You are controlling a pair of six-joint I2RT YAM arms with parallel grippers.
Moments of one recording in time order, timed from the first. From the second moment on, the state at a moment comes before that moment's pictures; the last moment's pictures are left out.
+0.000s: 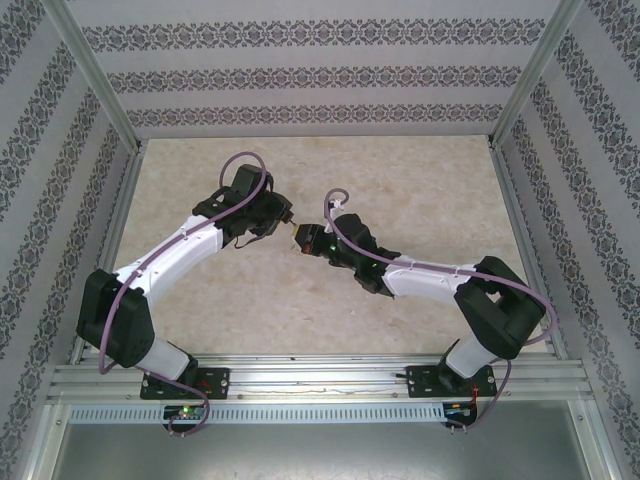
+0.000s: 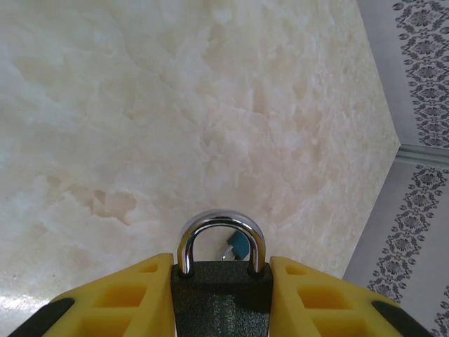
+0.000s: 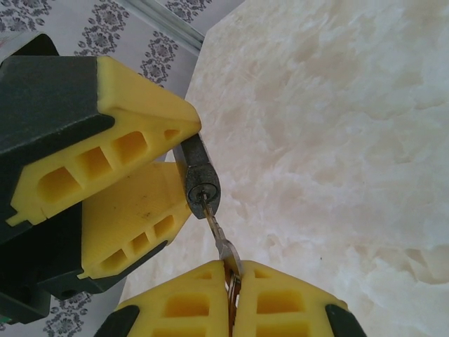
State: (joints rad) left arm -0.47 1.50 1.20 -0.50 0.08 -1.30; right arm 0.80 1.58 0.80 0.46 -0.10 0.96
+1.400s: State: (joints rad) left arm -0.49 1.45 1.23 -0.53 -0.06 -1.26; right arm 0.85 1.69 0.80 0.76 -0.02 0.80
